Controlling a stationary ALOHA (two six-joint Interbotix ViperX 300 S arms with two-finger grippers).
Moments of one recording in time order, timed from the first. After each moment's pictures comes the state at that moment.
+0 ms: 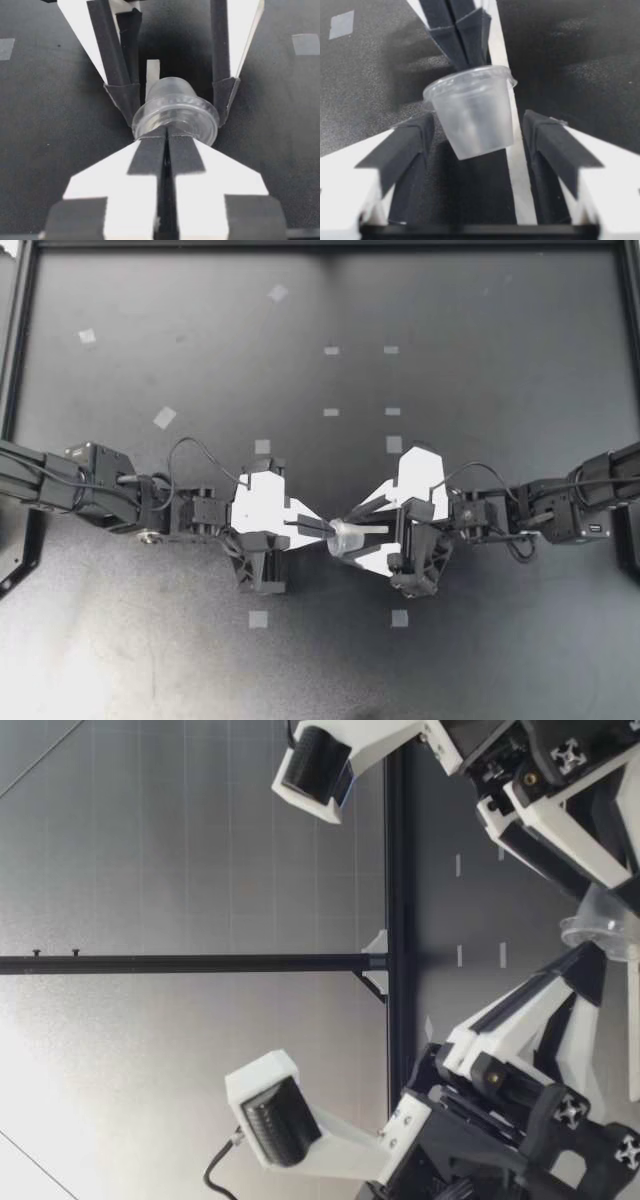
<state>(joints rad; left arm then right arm) -0.04 0.29 0.79 -0.10 -0.53 0.09 -0.02 0.35 0.89 -0.06 -0.67 0.29</state>
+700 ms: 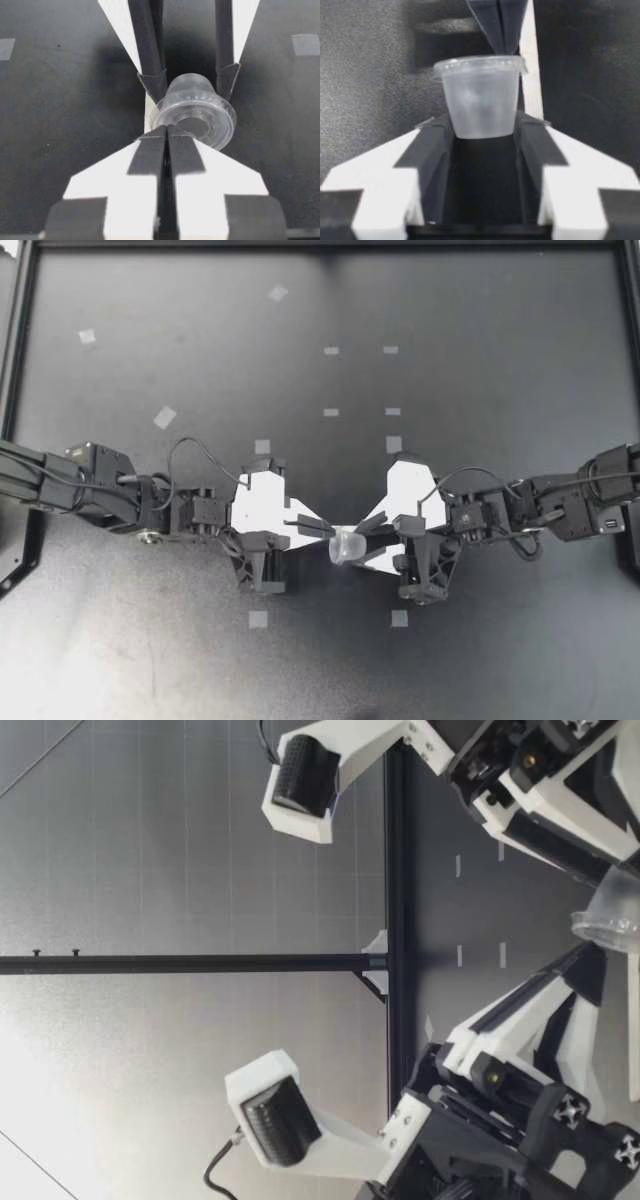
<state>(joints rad) -0.04 0.29 0.79 -0.10 -0.53 0.09 -0.02 0.27 0.87 -0.18 -0.44 0.29</state>
